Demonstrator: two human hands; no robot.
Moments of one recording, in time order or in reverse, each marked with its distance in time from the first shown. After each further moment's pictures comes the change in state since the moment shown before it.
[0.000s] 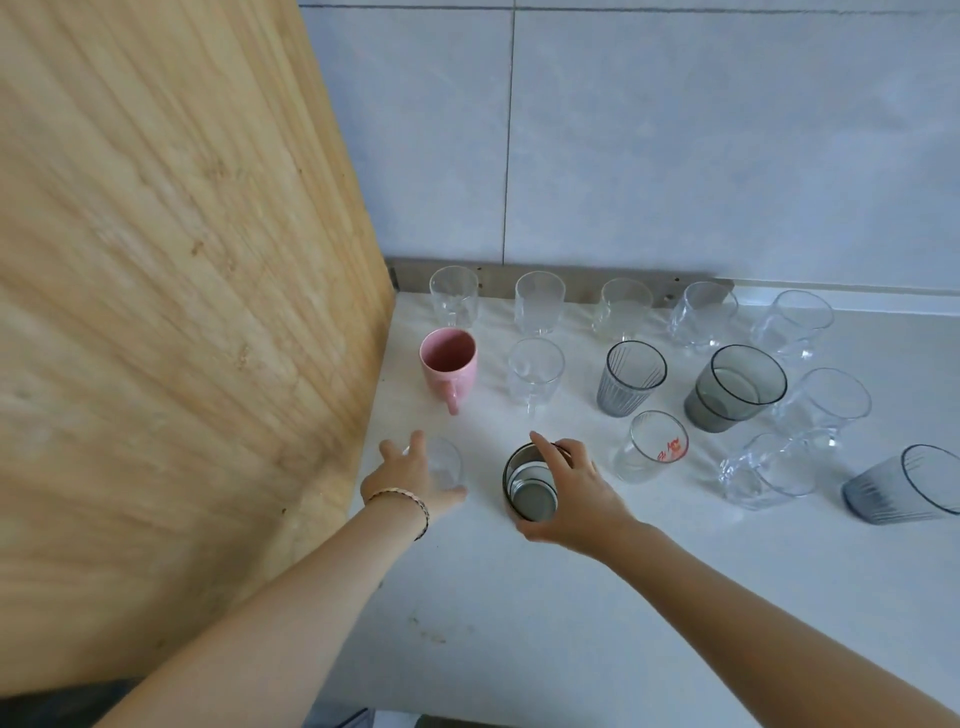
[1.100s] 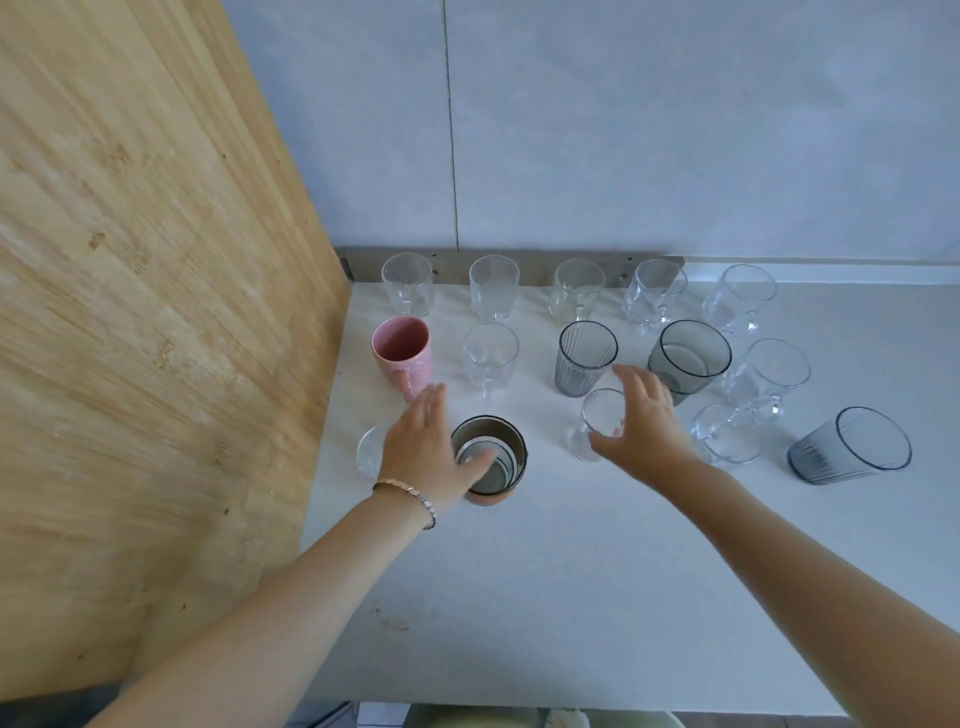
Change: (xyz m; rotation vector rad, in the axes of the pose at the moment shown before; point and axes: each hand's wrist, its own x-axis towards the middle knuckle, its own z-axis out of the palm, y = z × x) left_hand -0.029 0.050 -0.001 -0.096 0.241 0.459; right_hand -0.011 0.058 -0.078 0.013 0.327 0.099
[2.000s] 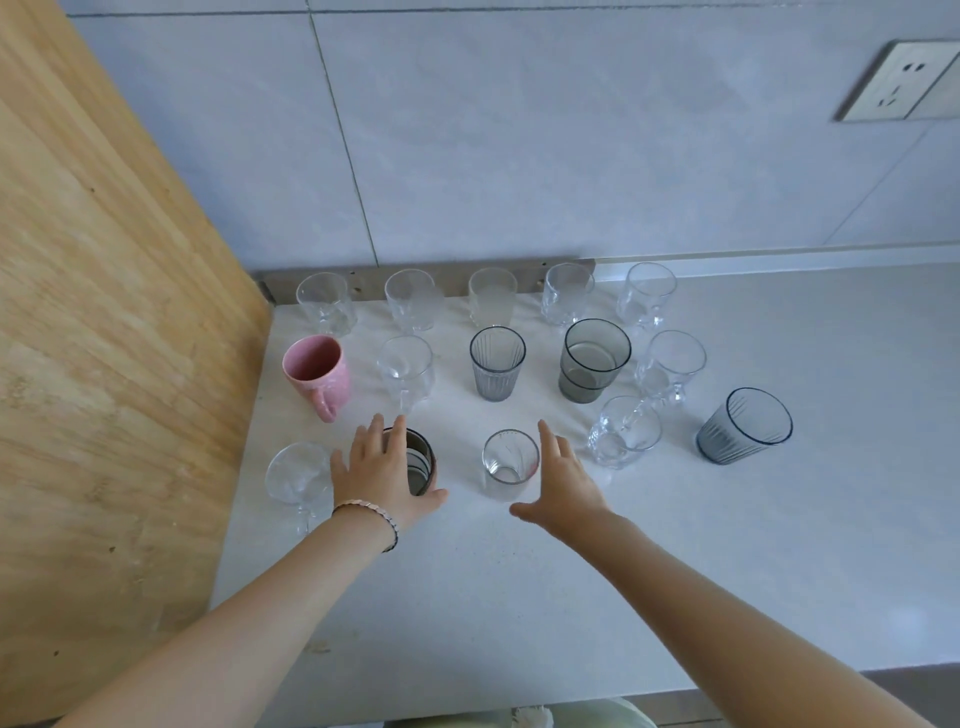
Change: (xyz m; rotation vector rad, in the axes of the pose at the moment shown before) left_hand -0.007 0.050 0.028 0.234 -0.170 -0.093; right_hand -0.039 0.041 0.018 0.064 -0.244 0.138
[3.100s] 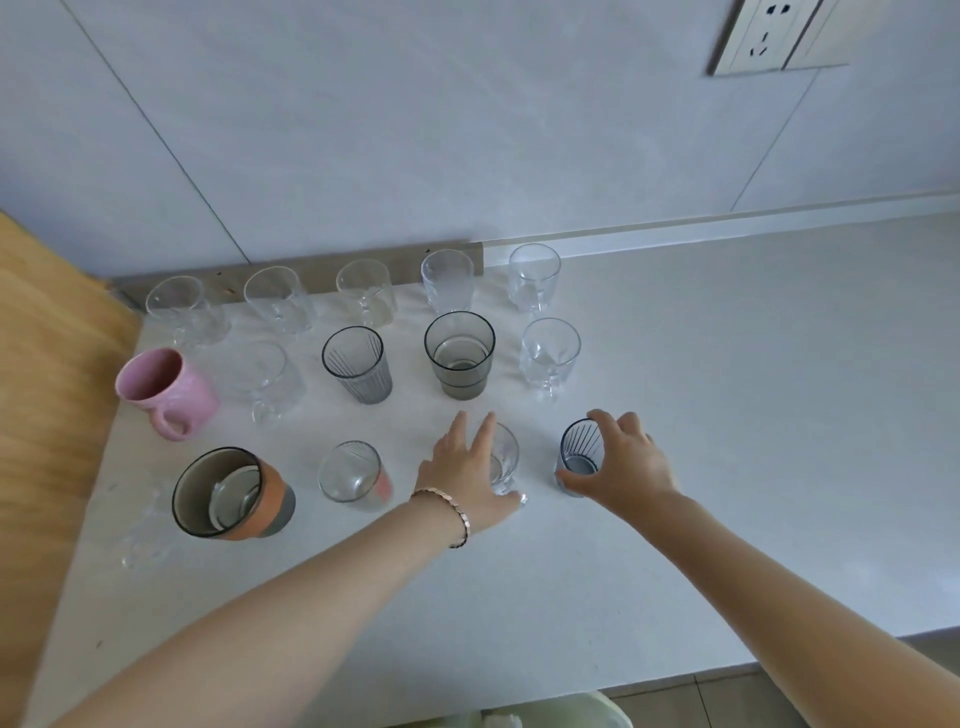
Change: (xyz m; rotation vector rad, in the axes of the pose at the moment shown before) left_hand 0.014 0.224 0.062 -0.069 -0.245 0.227; right_hand -0.004 0.181 -0.118 -0.087 0.156 0.196
